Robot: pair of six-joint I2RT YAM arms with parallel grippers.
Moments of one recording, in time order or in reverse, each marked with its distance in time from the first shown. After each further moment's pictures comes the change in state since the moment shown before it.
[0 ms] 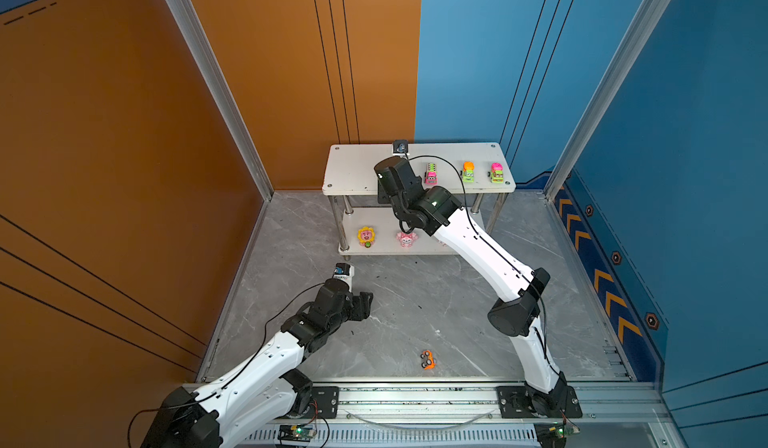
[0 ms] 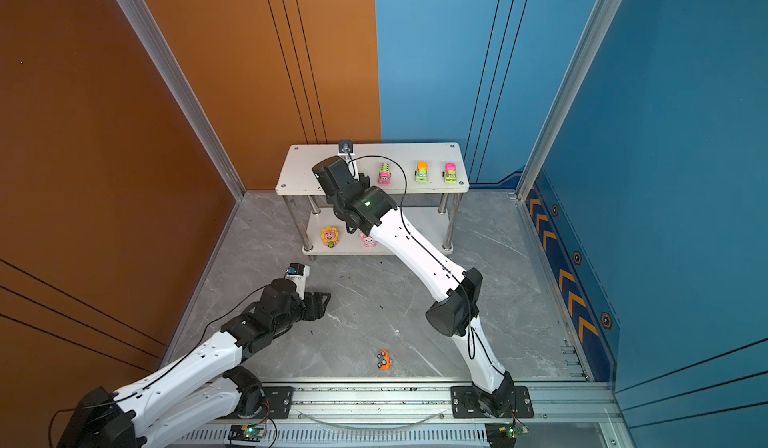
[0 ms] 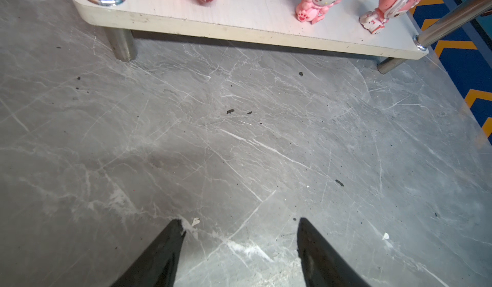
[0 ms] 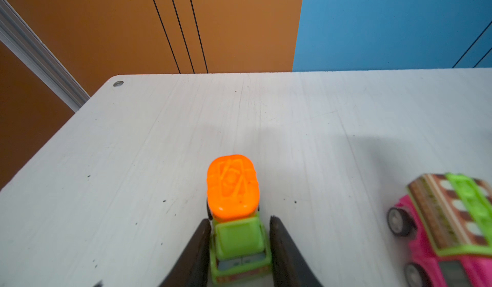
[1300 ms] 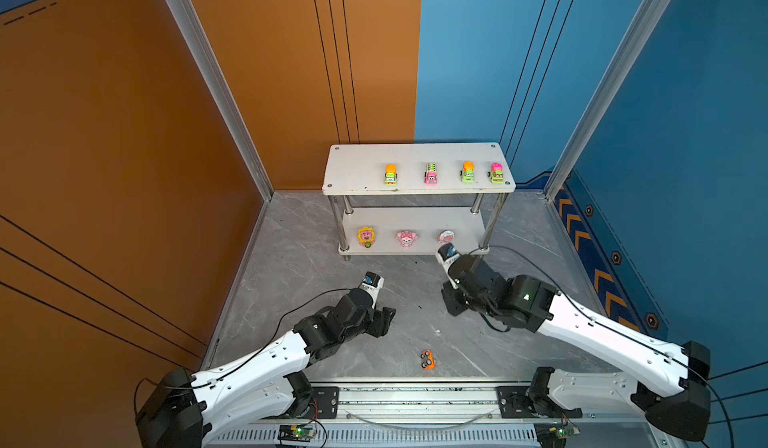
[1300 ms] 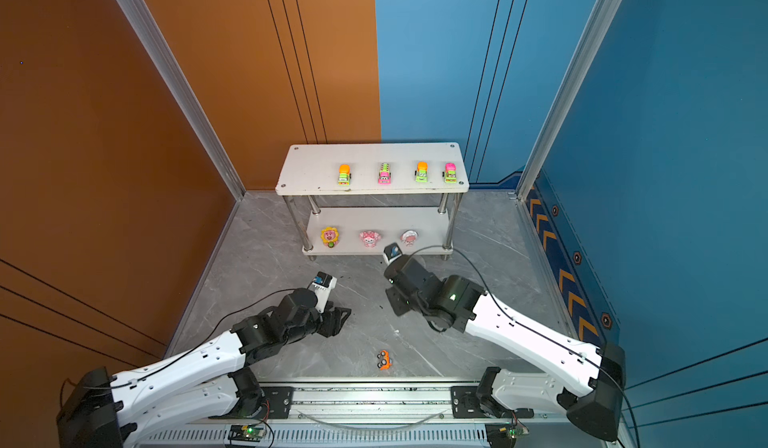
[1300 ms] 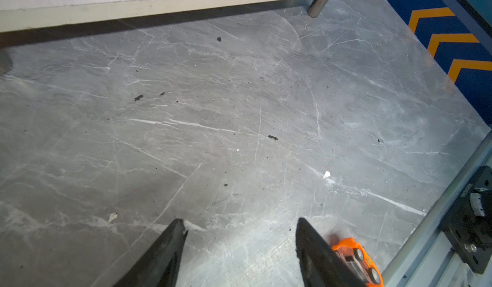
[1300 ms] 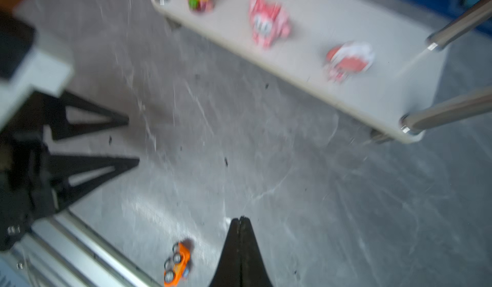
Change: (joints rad) left arm -0.309 0.042 0.085 -0.072 -0.067 0.021; right arm 0.136 -1.007 -1.485 0.016 -0.399 -0.051
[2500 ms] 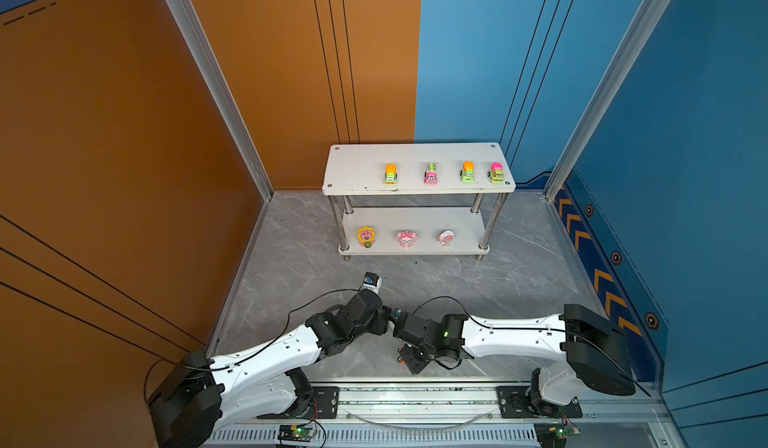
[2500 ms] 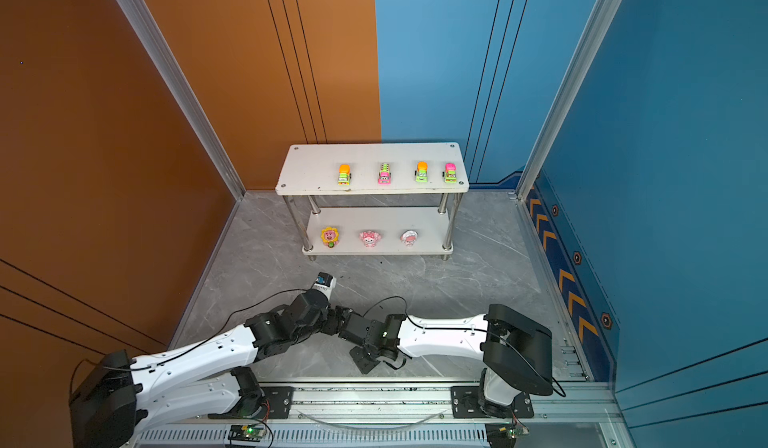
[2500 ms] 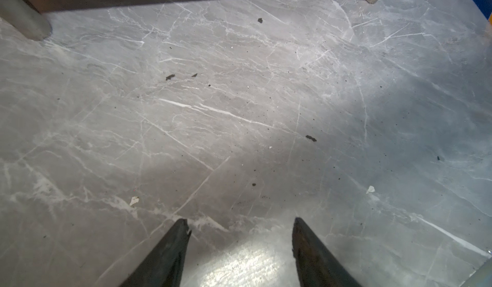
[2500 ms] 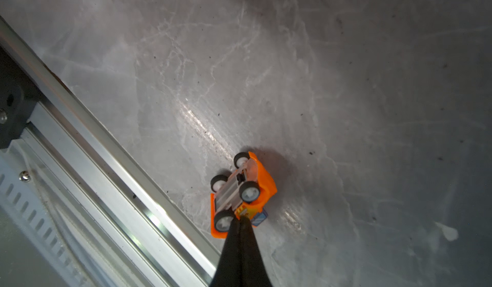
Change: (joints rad) left arm -0.026 0.105 0.016 -0.021 -0.117 -0.095; right arm 0.255 0.422 -0.127 0.323 -0.255 0.172
